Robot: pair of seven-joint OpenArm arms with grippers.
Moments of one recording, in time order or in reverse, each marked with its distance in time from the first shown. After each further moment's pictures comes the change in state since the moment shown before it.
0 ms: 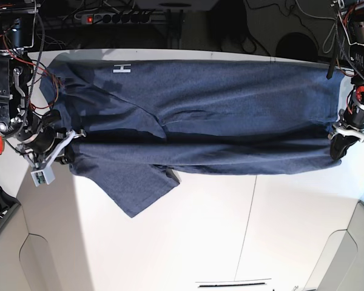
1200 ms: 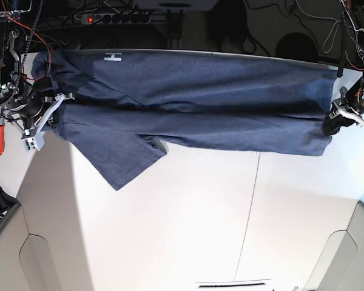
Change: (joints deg) left arm 5.6 0.0 -5.2 9.0 -10.5 0.0 28.3; right arm -12.3 0.0 5.9 14.0 -4.7 -3.4 -12.3
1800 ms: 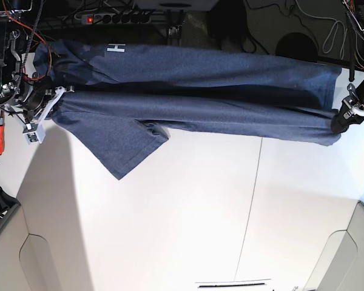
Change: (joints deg) left arm 0.2 0.4 -7.6 0.0 -8.4 -0.2 11.3; right arm -0.7 0.0 0.0 0.0 0.5 -1.4 -8.8
